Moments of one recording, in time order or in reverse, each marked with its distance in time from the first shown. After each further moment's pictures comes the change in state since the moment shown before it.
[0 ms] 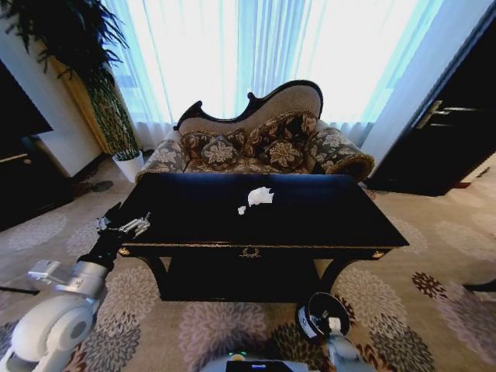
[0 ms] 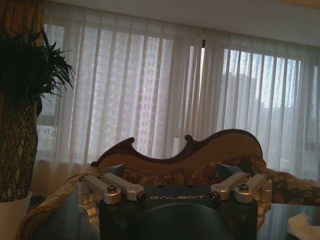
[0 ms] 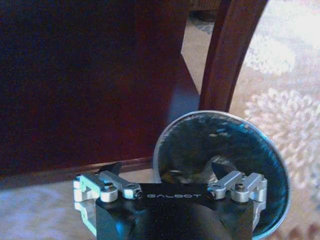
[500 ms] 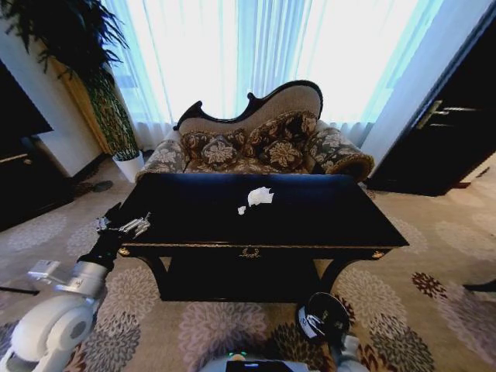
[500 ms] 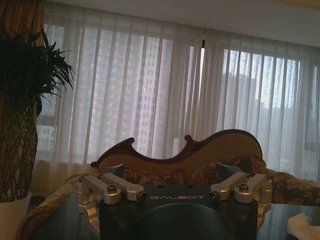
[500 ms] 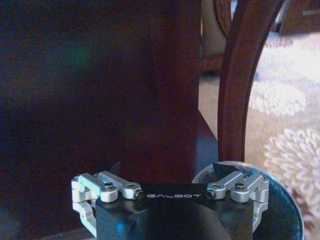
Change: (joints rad) left arm 0.000 0.000 0.000 0.000 0.000 0.000 0.000; right arm -0.344 0.023 0.149 0.477 0.040 0.097 -0.070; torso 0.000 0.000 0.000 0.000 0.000
